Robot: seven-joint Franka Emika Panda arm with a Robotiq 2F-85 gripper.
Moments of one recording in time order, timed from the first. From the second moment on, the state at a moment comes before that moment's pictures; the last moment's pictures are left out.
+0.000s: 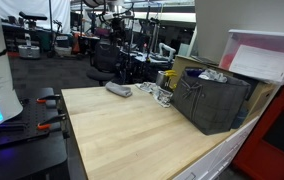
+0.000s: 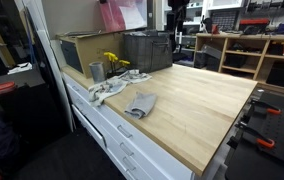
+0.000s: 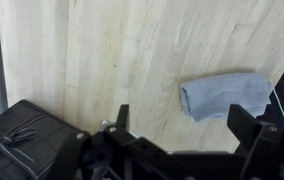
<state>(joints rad) 0.11 -0.14 0.06 -2.22 -0.25 2.18 0.06</state>
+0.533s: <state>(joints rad) 0.09 -0.16 0.06 -2.22 -0.22 2.18 0.09</state>
